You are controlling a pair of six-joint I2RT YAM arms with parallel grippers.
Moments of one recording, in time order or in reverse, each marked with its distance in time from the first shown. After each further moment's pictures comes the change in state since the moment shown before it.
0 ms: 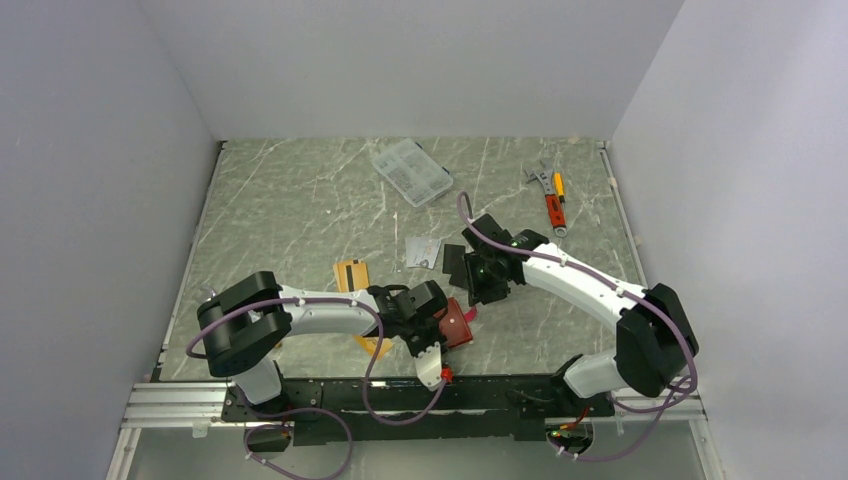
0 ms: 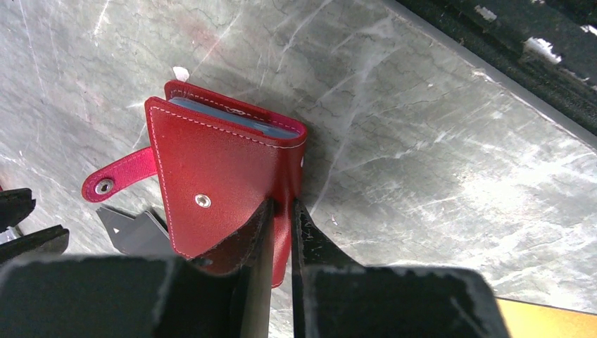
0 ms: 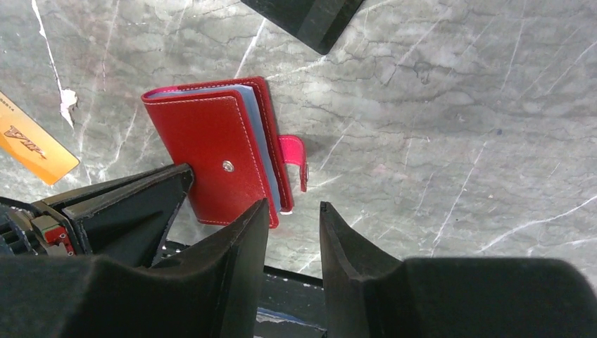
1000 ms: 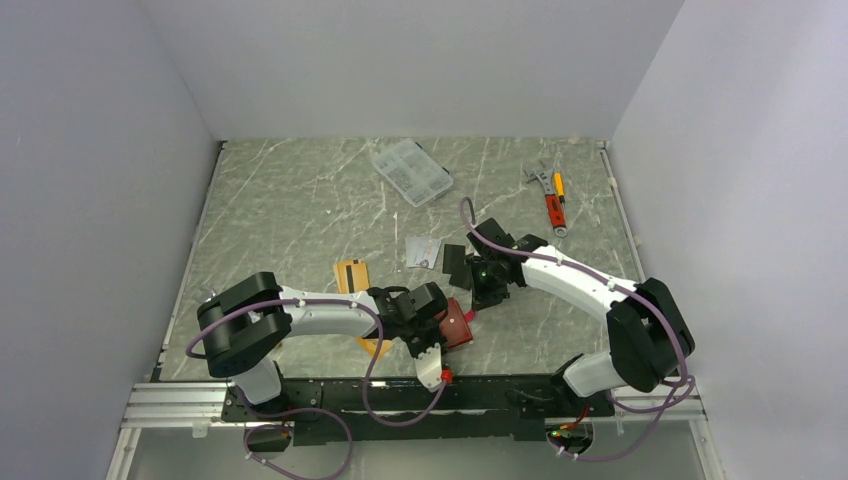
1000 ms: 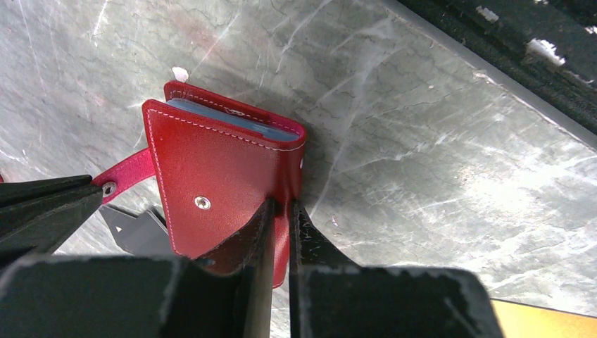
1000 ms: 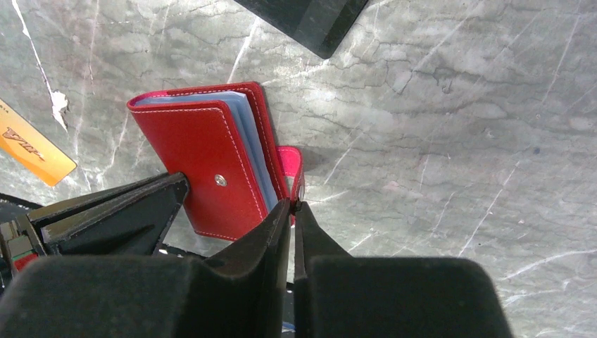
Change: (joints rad) left arm -0.010 0.000 -0.010 0.014 -0.022 0.000; right arm -0.050 0.028 -0.080 0.099 -0.093 -0.009
